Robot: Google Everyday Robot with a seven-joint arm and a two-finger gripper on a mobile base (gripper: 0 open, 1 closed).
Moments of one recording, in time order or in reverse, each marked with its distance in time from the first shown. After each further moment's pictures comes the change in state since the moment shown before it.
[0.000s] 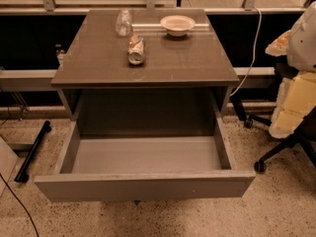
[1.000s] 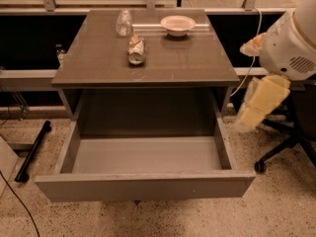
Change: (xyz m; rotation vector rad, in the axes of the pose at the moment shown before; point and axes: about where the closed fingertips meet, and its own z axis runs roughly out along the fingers) arm -0.046 -0.004 0.021 0.016 -0.183 0.010
